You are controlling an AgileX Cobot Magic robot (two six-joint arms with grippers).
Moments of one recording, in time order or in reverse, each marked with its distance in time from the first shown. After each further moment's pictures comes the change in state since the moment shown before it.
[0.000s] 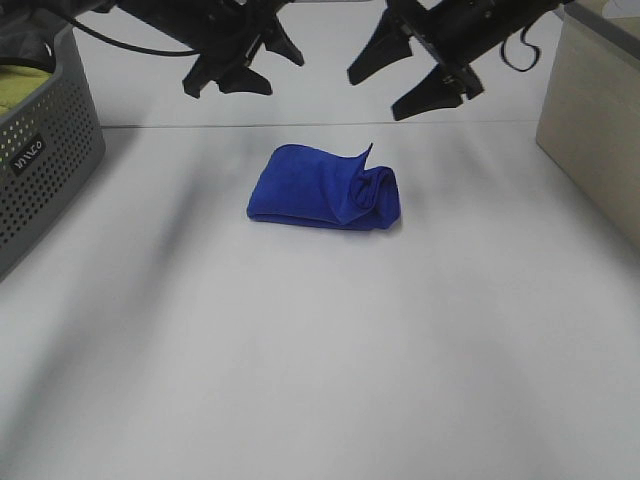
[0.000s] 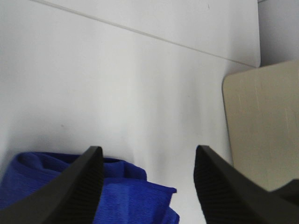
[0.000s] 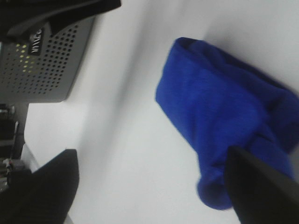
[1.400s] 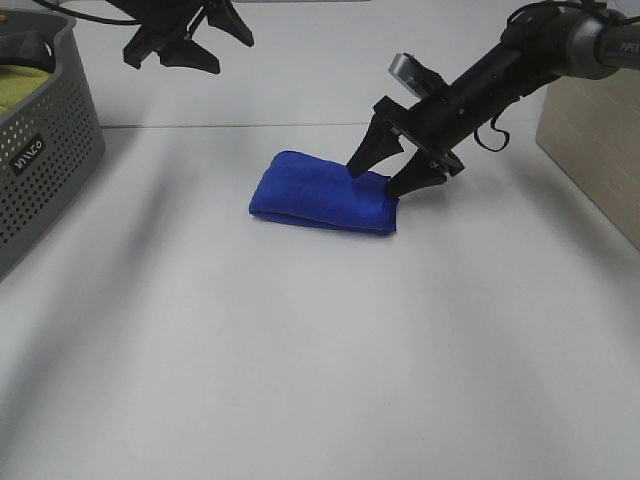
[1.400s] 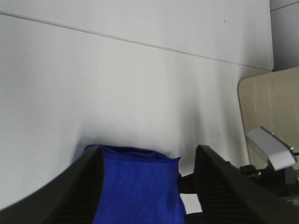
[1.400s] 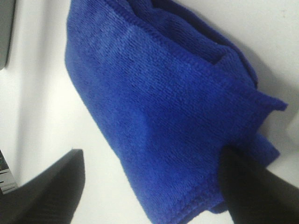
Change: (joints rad) left arm 0.079 -0.084 -0.002 0.060 0.172 0.087; right arm -0.030 0.188 0.000 -0.046 0.010 -0.115
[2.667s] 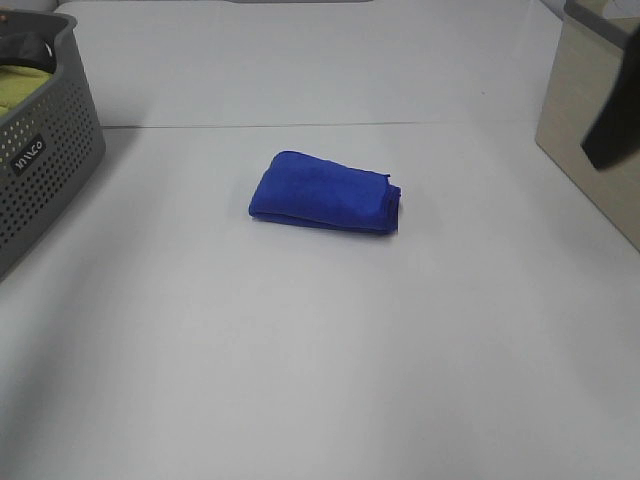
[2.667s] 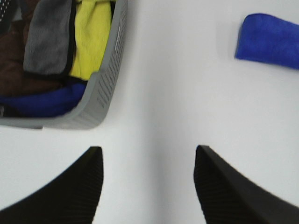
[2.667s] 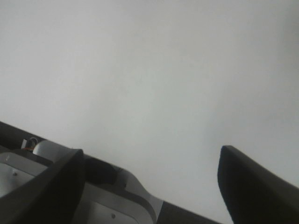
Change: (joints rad) left arm -0.005 -1.433 1.174 0.689 0.199 -0.042; right arm 0.001 -1.293 0.924 -0.570 -0.005 0.279
